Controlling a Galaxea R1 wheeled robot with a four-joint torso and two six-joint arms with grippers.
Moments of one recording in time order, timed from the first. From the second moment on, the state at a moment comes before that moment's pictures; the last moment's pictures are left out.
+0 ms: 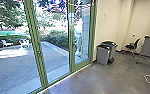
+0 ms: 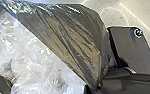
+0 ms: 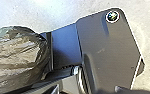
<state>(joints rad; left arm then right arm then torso) 1.51 3.09 -2.80 -0.31 -0.12 0.37 -1.54 3.08 -2.75 0.09 0.10 0.13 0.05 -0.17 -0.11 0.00</state>
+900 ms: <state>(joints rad) 1.51 3.09 -2.80 -0.31 -0.12 0.38 -1.54 3.08 -2.75 0.09 0.10 0.13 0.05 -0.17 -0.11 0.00</state>
